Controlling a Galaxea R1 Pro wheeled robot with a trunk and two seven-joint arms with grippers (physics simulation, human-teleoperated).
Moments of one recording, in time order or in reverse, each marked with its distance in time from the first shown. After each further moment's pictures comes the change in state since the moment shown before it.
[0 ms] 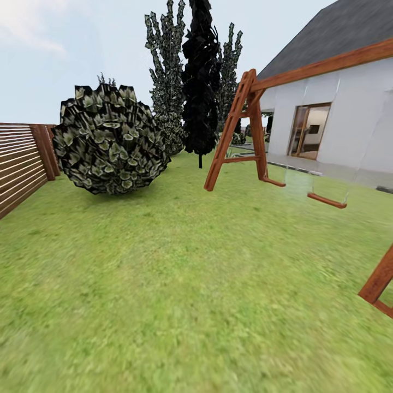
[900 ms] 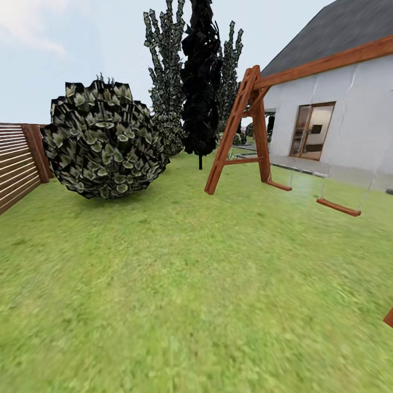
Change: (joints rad) left arm 0.000 0.000 0.000 0.000 0.000 0.000 0.000; right arm 0.000 0.000 0.001 0.000 0.000 0.002 0.000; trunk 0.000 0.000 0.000
